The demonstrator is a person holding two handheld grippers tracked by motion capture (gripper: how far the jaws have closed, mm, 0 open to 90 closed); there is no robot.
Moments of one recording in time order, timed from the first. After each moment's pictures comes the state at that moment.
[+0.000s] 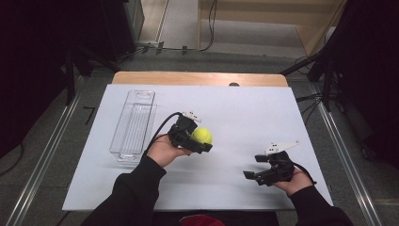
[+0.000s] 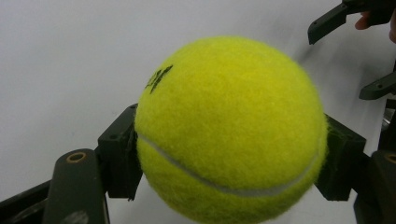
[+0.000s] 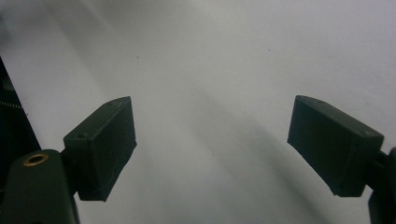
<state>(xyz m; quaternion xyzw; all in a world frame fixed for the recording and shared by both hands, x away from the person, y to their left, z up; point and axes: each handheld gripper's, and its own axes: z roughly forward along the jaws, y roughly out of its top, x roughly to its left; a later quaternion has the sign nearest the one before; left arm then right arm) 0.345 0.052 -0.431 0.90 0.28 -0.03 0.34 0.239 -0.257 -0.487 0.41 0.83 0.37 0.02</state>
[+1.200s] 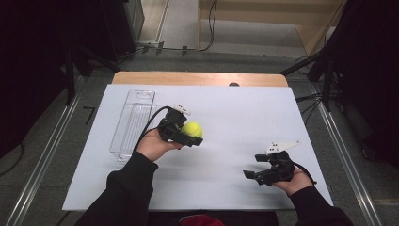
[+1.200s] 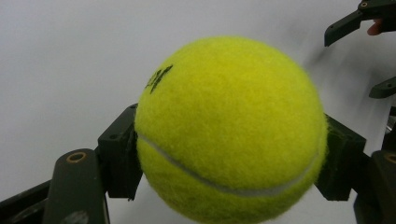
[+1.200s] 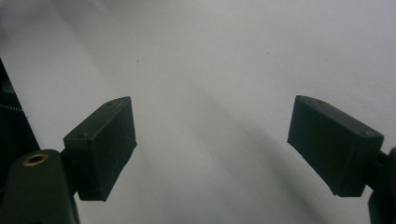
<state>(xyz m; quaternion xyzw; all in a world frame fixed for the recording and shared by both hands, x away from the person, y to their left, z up) 0.359 0.079 -0.420 0.89 0.30 -0.03 0.34 0.239 -0.257 -0.486 0.41 0.83 0.38 0.03</state>
